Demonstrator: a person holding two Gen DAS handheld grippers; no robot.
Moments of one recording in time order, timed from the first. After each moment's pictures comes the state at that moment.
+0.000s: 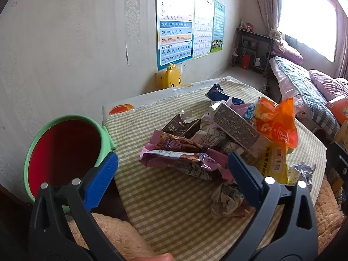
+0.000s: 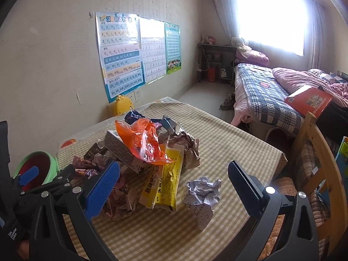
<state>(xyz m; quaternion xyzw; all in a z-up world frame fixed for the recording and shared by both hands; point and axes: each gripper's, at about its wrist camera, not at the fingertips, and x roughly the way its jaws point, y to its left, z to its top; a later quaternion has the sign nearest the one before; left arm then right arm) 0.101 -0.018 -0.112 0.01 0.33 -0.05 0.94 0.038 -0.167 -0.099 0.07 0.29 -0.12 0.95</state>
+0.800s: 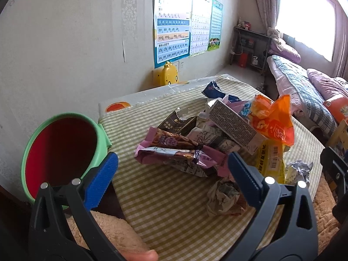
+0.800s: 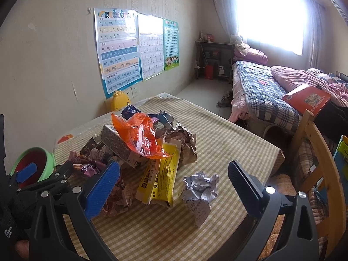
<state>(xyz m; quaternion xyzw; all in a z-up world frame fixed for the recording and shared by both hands) 0.100 -0.022 -0.113 0.01 0.34 -0.06 0.94 0.036 -0.169 -0.103 0.06 0.30 -0.13 0.94</state>
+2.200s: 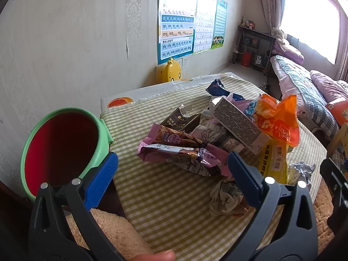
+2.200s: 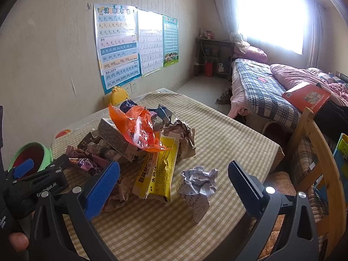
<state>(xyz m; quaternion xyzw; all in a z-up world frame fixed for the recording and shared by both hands) 0.106 -0.017 -0.117 0.00 0.35 -0.05 0.94 0.032 -0.174 -0.113 0.06 0.31 -0.13 0.94</state>
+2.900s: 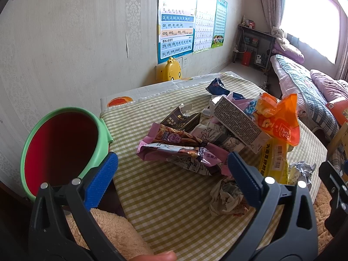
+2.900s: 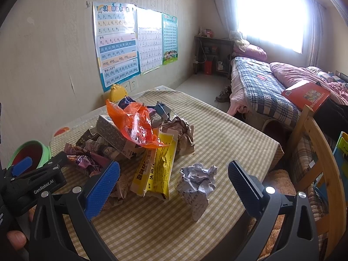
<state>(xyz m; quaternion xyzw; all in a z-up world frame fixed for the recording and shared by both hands) 0.106 -0.018 -0.117 0.00 0.35 -0.05 0.94 0.032 -0.177 -0.117 0.06 0.32 -0.13 0.94</state>
